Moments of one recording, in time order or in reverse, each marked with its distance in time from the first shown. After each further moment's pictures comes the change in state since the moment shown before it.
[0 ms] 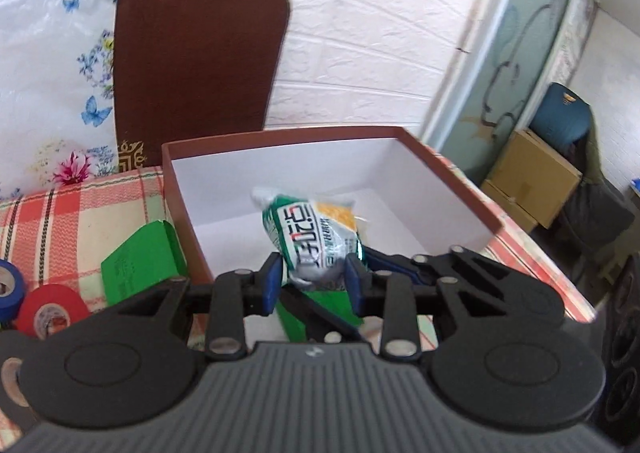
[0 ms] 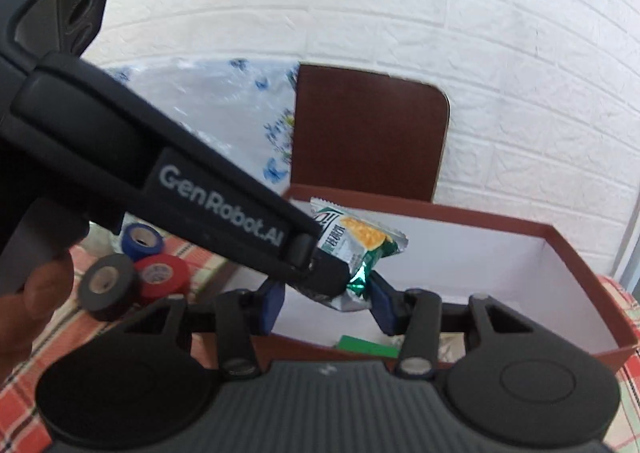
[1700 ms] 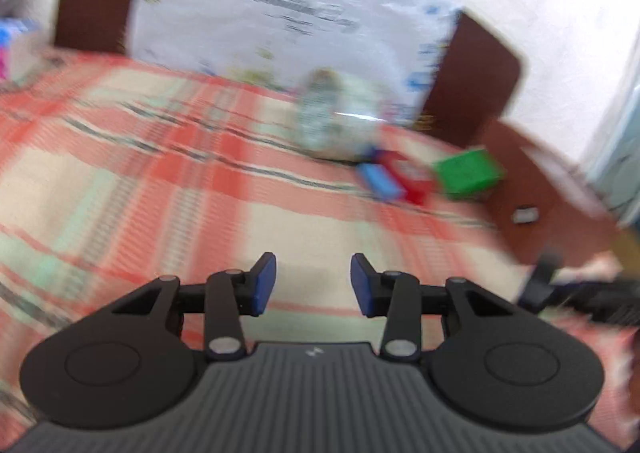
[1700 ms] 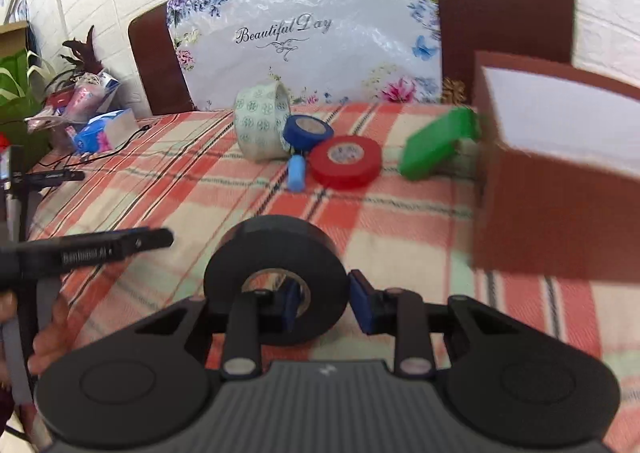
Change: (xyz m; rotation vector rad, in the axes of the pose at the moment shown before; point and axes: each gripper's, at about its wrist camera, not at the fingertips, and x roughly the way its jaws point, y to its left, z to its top) left arm -0.178 0.168 -0.172 -0.333 -0.155 0.244; right arm -0.039 0.103 -0.035 0.122 0.357 0.300
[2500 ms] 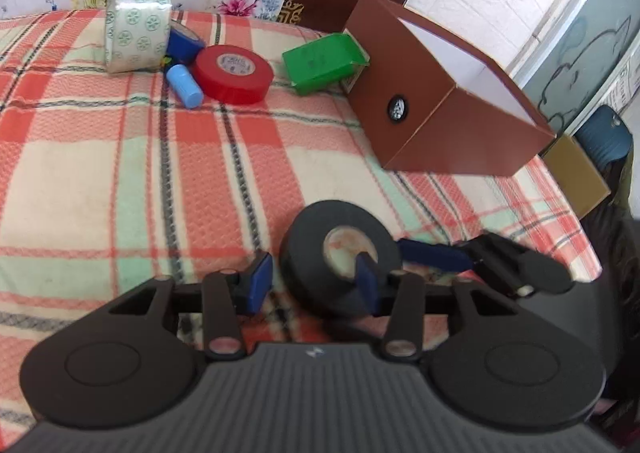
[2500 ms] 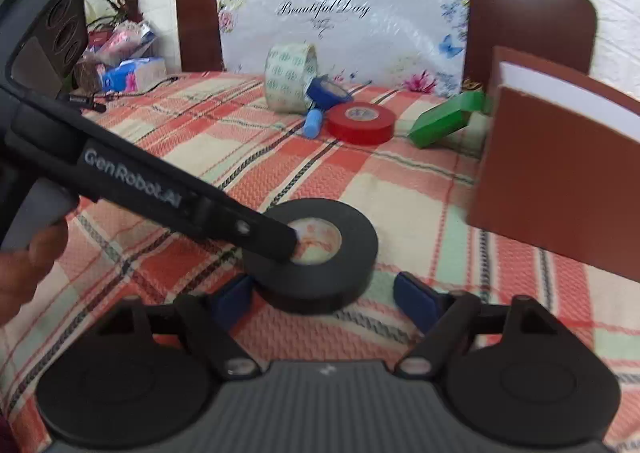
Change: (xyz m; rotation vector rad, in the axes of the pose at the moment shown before) left arm 0.057 -0.103 -0.014 0.108 0.305 -0.124; right arm 0.013 -0.003 -0.041 -0.218 -0.033 0.012
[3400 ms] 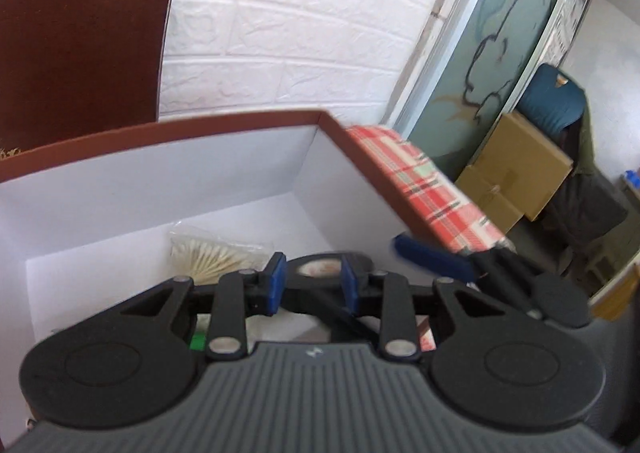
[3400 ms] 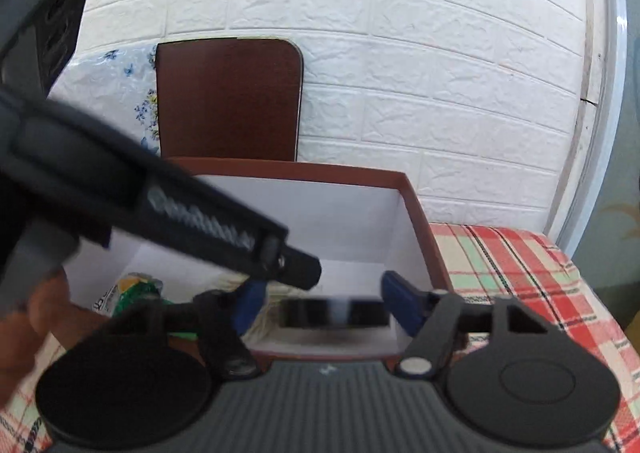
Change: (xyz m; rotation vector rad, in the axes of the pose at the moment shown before) left arm 0.144 -0.224 0.137 0.280 -0.041 -0.149; right arm -0.068 -0.240 0.037 0.206 -0.217 -0.444
